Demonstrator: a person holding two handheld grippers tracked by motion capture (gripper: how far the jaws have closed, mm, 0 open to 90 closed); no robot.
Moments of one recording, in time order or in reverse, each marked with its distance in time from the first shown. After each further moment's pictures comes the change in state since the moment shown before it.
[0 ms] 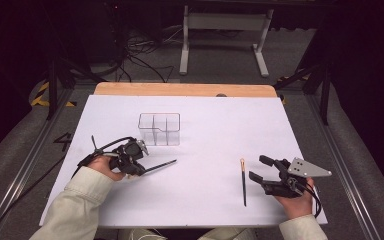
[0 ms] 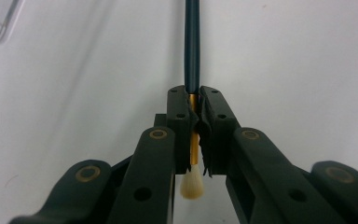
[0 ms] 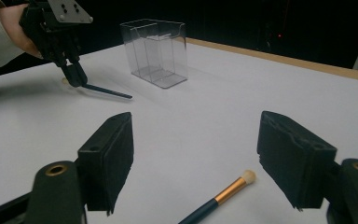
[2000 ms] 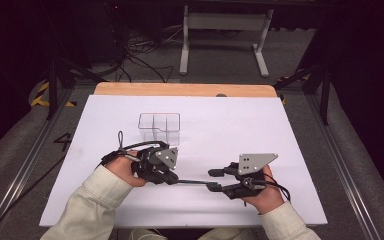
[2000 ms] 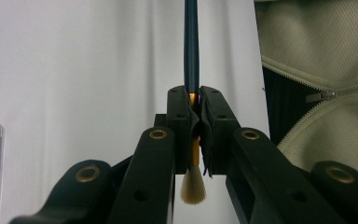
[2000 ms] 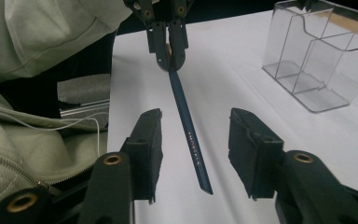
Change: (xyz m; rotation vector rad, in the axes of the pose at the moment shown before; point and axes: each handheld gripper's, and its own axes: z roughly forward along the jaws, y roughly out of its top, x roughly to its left) left arm -0.075 0.063 -0.037 -0.167 -0.113 0.469; right arm 0.068 0.054 0.082 0.205 0.442 -0.159
